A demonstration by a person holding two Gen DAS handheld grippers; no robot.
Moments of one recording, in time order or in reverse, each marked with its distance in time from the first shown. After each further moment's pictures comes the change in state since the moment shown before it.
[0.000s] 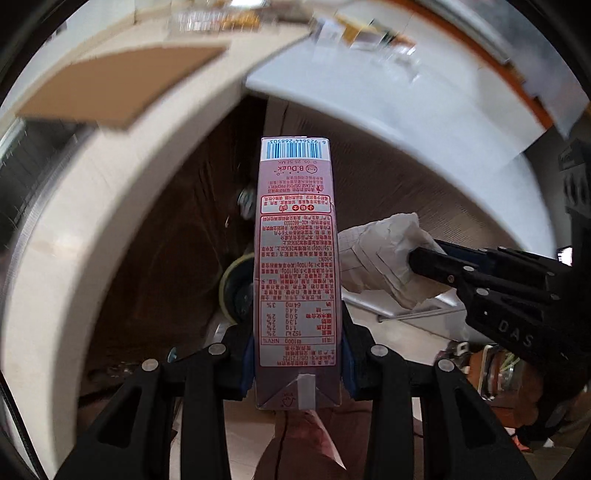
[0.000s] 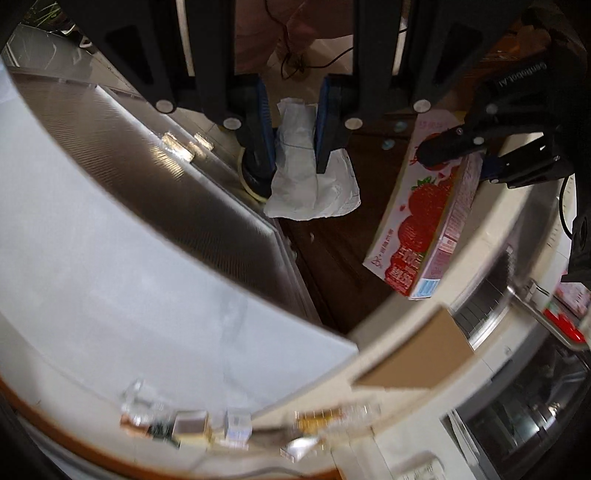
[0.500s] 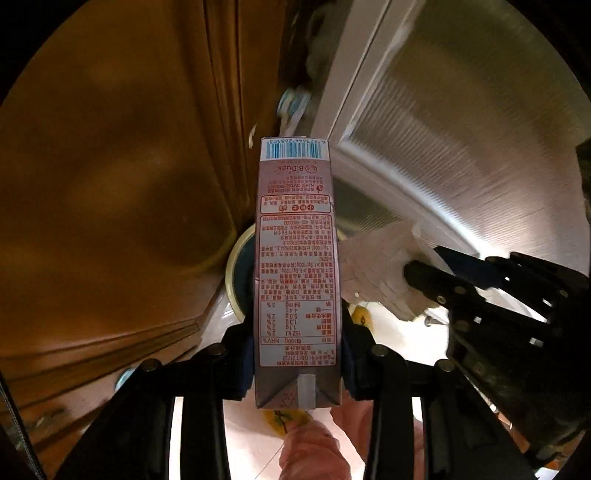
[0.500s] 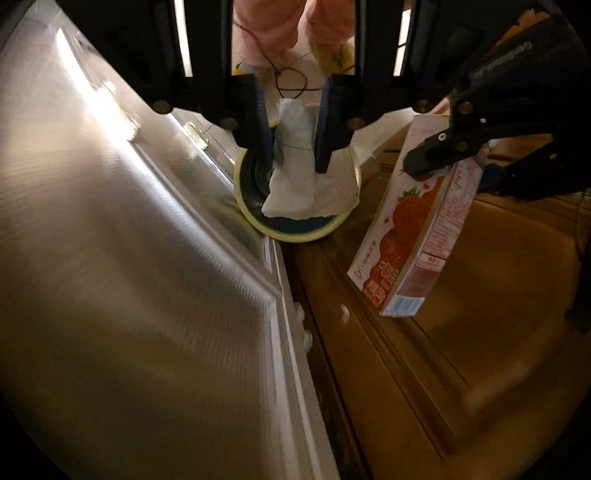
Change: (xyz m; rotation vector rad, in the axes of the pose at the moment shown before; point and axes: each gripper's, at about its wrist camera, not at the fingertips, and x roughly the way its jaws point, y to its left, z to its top) left arm 0.237 0.069 -0.028 -0.110 0.105 0.073; right arm 0.249 -0.016 -0.031 -0.129 0.132 -0.048
